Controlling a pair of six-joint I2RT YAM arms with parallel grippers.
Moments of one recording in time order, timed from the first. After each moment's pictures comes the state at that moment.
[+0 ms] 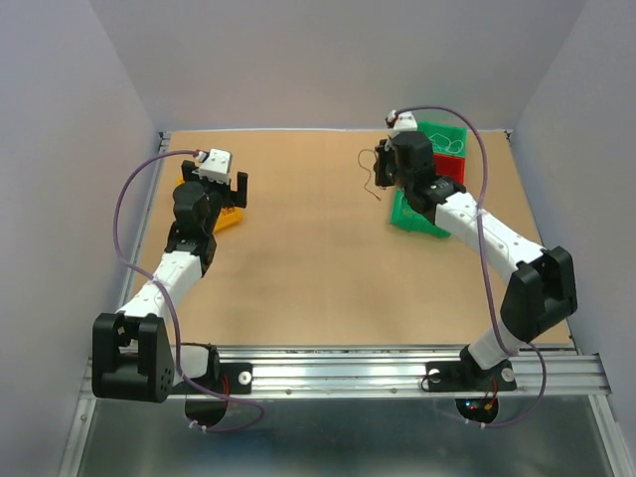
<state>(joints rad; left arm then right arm) -0.11 1.22 0.70 0.46 0.05 0.17 0.50 1.58 1.32 -0.15 0.20 0.20</state>
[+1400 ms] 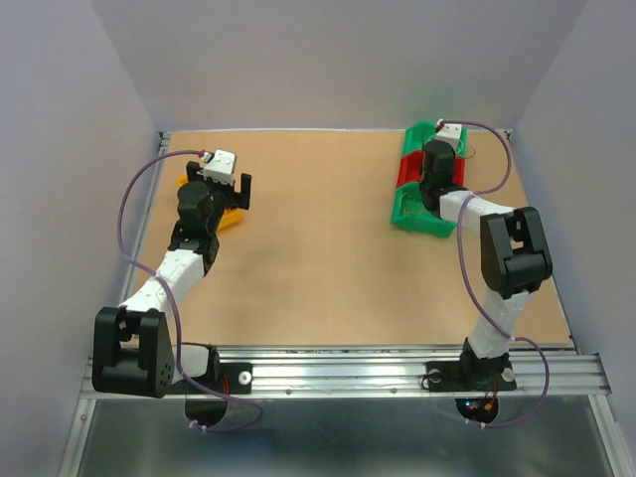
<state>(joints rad) -0.12 1.25 0.70 0.46 0.04 0.17 0.20 1.89 1.21 0.41 0.54 0.09</state>
